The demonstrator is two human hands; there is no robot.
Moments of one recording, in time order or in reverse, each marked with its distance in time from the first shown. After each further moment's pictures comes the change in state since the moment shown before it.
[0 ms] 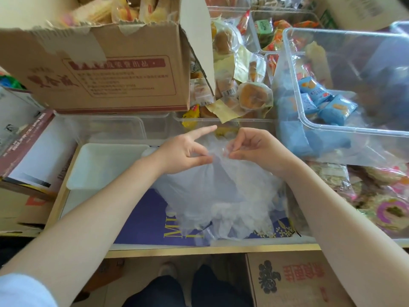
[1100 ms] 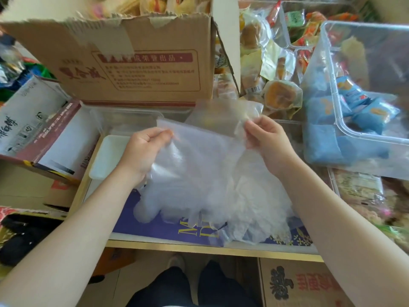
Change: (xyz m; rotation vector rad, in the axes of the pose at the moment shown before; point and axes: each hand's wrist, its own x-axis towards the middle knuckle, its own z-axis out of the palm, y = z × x) left_hand -0.061 -0.028 -0.018 -0.673 0.758 -0.441; right_hand 0.043 0.005 0.032 0.327 0.376 0.173
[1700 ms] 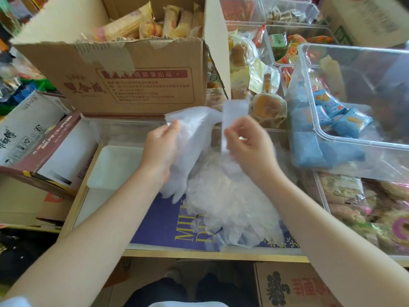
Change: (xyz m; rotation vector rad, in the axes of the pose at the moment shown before) left_hand -0.009 0.038 0.045 -0.107 0.176 -0.051; right_hand -0.046 -0.032 0.030 -0.359 0.070 -0.351
